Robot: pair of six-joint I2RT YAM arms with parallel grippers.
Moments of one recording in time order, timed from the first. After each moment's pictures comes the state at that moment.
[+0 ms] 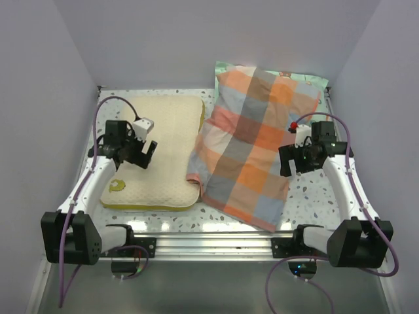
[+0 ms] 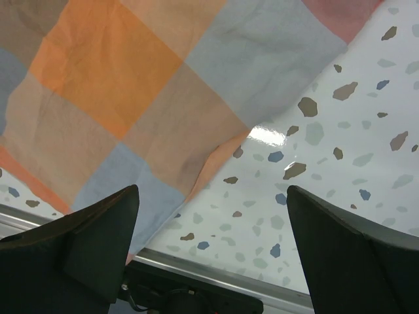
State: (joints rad) left arm -0.04 1.22 0.92 -0.57 0.15 0.37; right arm -0.05 1.20 1.01 -0.94 -0.22 -0.25
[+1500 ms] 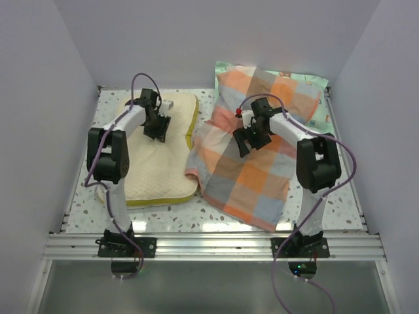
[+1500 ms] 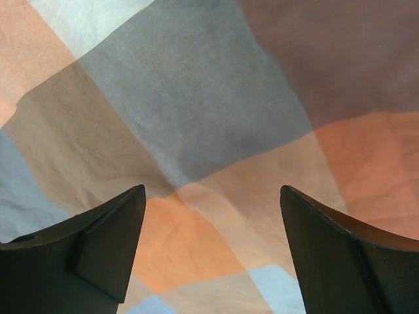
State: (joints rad) left arm -0.15 2.07 1.60 -0.72 0.11 0.16; right arm 0.30 1.97 1.50 -0.77 -0.22 -0.19
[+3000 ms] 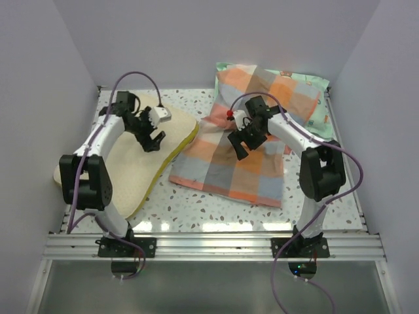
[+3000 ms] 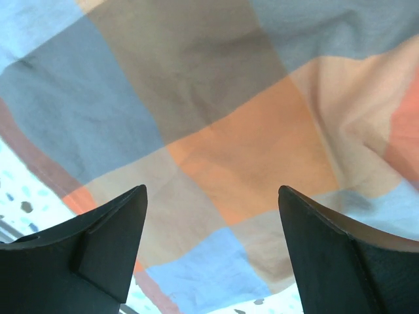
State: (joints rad) left arm 0.04 1.74 1.39 -0.89 0.52 1.00; right arm 0.39 1.88 1.51 -0.89 -0.26 -0.32
